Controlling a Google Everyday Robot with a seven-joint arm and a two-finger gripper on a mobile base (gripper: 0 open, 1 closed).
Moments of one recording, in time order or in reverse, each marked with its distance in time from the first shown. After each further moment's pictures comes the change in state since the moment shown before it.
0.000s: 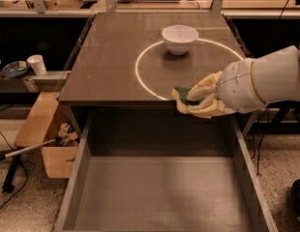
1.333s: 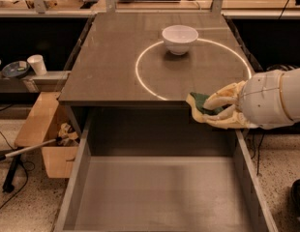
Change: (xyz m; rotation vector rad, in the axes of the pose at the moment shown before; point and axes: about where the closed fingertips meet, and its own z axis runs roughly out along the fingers) arm 0.013 0.025 -0.036 0.057 0.022 0.039
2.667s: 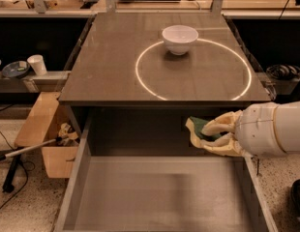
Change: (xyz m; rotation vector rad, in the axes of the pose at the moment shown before) arm 0.018 0.051 0.017 -0.036 0.010 0.104
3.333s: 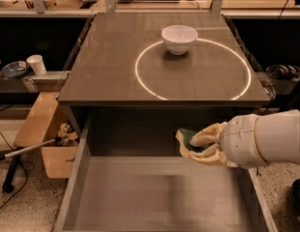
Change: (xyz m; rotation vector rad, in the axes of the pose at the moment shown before) arm 0.003 0.025 0.029 -0.058 -0.007 0.031
